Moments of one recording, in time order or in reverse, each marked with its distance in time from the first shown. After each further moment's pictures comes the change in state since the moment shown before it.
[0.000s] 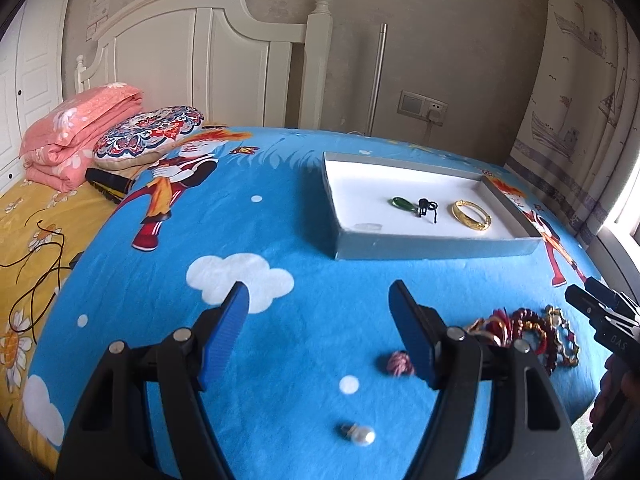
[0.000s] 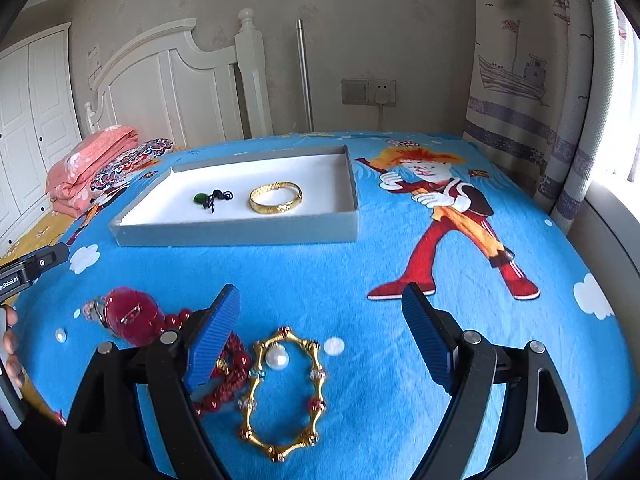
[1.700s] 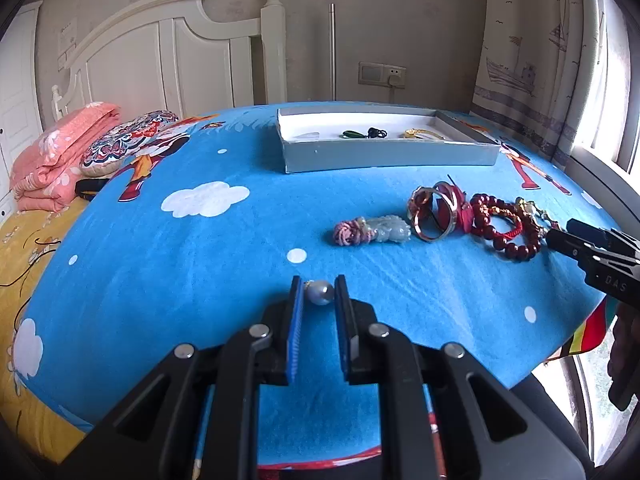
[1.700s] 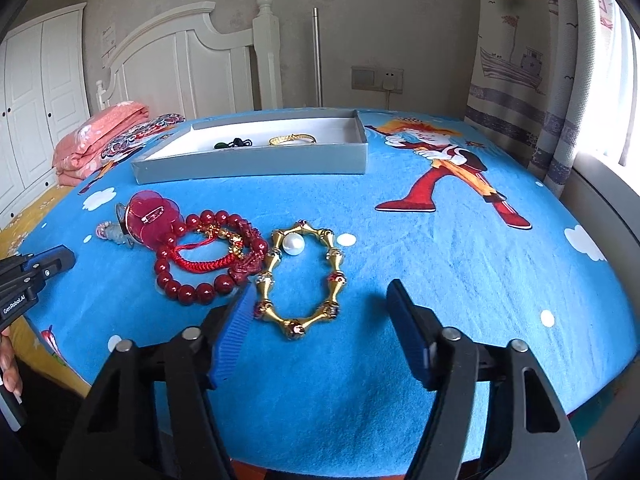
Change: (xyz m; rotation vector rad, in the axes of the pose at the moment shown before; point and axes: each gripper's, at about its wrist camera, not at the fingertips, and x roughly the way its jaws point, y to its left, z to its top) left arm -0.023 -0.037 -0.082 0.165 0.015 -0.027; right arm -0.025 0.011 -0.061 -0.060 0.022 0.008
